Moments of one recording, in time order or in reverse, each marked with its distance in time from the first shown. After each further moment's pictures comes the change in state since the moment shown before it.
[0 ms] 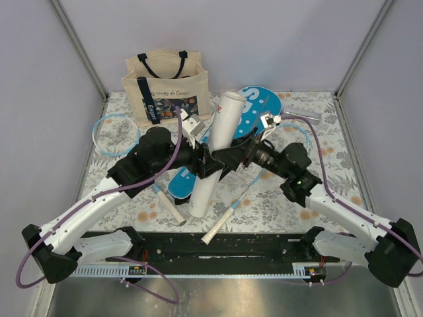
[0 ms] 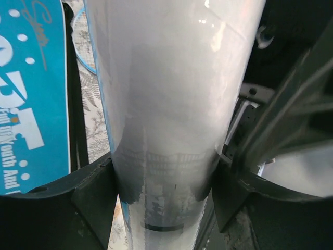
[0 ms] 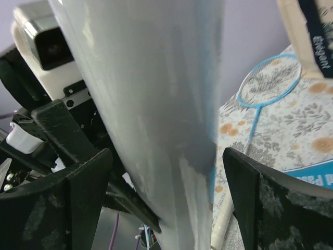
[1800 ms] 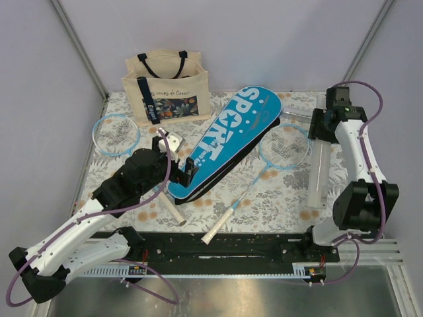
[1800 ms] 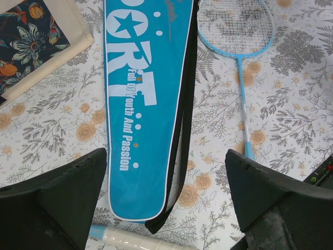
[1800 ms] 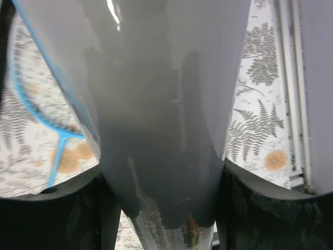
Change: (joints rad) left arm -0.001 -0.225 -0.215 -0.082 -0.426 0.191; right arm -0.756 0.475 0.721 -1.487 0.527 -0.647
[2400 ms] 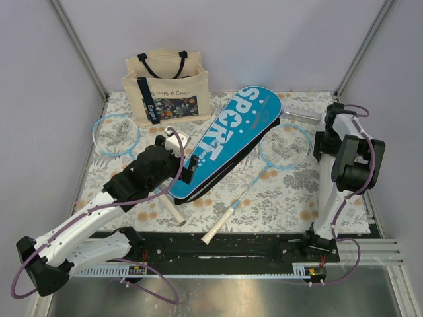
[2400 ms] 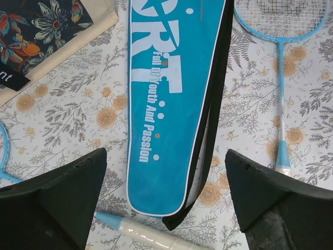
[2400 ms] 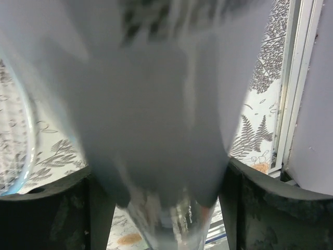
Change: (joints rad) left arm 0.000 0.090 -0.002 0.000 -0.112 0.025; right arm -0.155 0.484 0.060 -0.011 0.110 -0.126
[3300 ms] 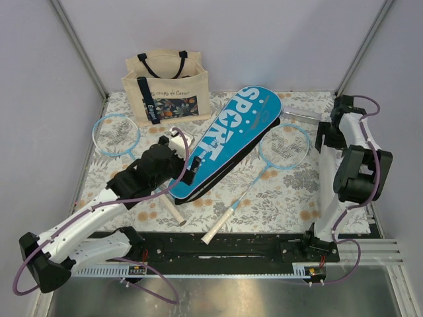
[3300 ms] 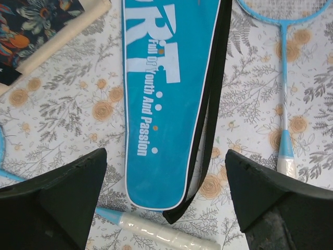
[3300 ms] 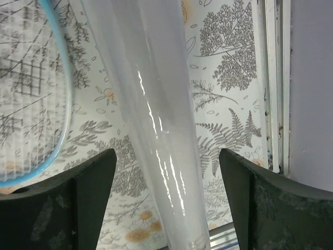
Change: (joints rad) left arm 0.000 0.024 0.003 -0.013 0.000 0.016; right arm -0.016 -0.113 -0.013 0.033 -0.035 -0.013
